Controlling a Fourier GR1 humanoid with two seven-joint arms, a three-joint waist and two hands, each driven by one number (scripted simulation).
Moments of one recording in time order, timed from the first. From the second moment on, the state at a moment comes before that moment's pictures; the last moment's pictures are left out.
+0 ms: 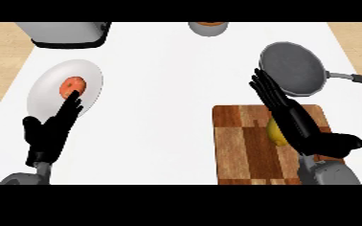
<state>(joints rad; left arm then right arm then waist) -0.04 0.44 -0.16 -1.32 0.30 0.13 0.01 -0.13 -0.31 0.23 -1.59 -0.28 0.12 -0.12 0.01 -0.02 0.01</state>
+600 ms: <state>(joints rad) -0.14 0.46 -0.22 -1.45 0.23 0.12 0.02 0.02 -0.50 -0.03 -1.29 -0.03 -0.36 0.16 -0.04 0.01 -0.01</state>
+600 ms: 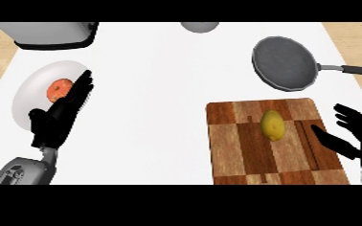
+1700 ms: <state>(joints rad) -0.19 0.42 -0.27 -1.55 0.17 0.10 0.15 -0.20 -0.62 0.22 -1.41 0.09 0.00 1.07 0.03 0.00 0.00</state>
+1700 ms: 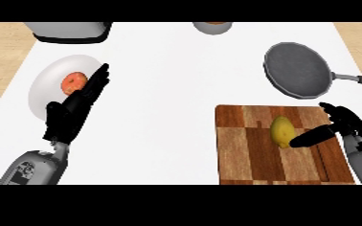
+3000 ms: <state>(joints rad) -0.16 0.39 -0.22 -1.59 0.13 0.08 0.19 -0.43 -0.55 0.38 -1.21 -0.03 0.15 1.19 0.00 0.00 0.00</state>
